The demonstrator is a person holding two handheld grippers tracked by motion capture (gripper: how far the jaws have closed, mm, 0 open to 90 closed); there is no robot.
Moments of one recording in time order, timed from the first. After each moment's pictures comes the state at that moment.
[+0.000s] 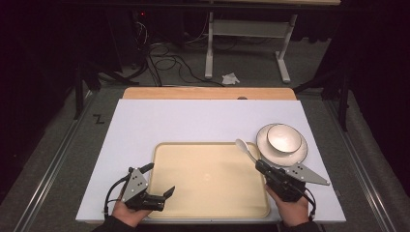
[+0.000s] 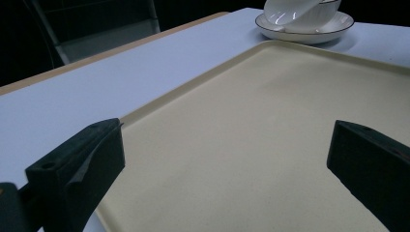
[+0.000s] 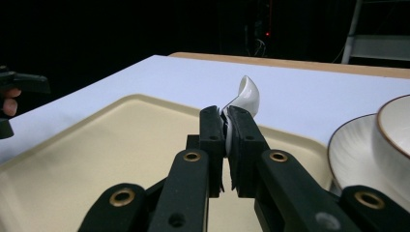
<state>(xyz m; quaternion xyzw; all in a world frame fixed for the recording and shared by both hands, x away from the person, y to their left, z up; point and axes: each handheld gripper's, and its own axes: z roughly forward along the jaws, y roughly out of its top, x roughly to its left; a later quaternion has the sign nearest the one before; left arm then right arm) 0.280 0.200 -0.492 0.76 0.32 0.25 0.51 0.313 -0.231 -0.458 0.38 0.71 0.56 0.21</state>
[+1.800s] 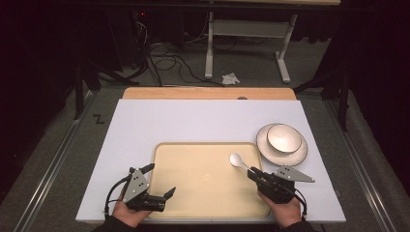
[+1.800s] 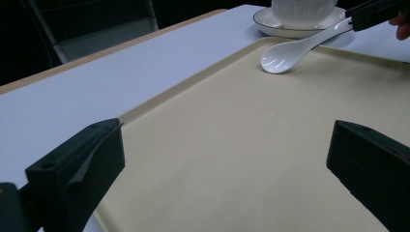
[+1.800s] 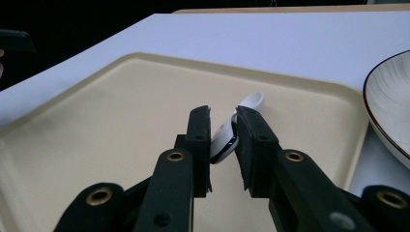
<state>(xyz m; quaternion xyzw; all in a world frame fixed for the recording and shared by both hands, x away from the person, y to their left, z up) 0.279 0.198 -0.493 0.76 0.31 0.25 0.51 0.320 -0.222 -0.490 0.40 0.74 0.52 0.15</state>
